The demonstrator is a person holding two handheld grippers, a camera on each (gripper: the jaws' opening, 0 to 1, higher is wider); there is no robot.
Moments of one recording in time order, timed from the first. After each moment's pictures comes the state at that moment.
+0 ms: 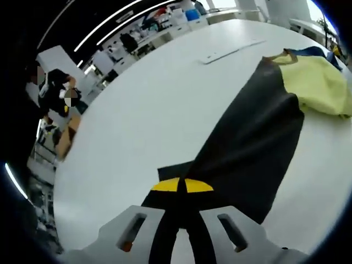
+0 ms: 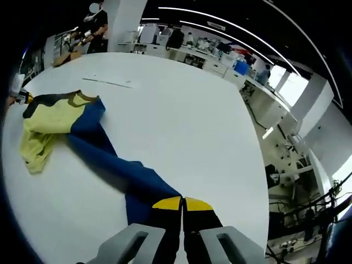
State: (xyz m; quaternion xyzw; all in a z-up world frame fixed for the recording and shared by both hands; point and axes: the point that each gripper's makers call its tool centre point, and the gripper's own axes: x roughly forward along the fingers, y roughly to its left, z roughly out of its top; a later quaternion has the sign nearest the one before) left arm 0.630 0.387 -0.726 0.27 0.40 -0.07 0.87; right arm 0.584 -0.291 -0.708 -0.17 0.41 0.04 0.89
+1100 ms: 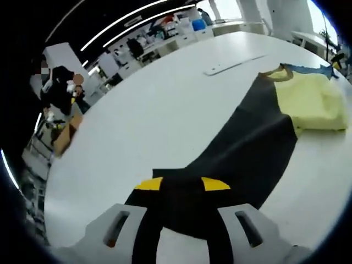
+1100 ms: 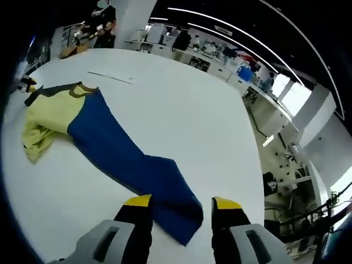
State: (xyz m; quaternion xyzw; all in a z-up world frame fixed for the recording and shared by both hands) left arm 0.614 0.371 -0.710 0.20 0.35 -0.11 0.91; right arm 0.574 -0.281 -0.706 -0.19 0.40 0.09 0.89
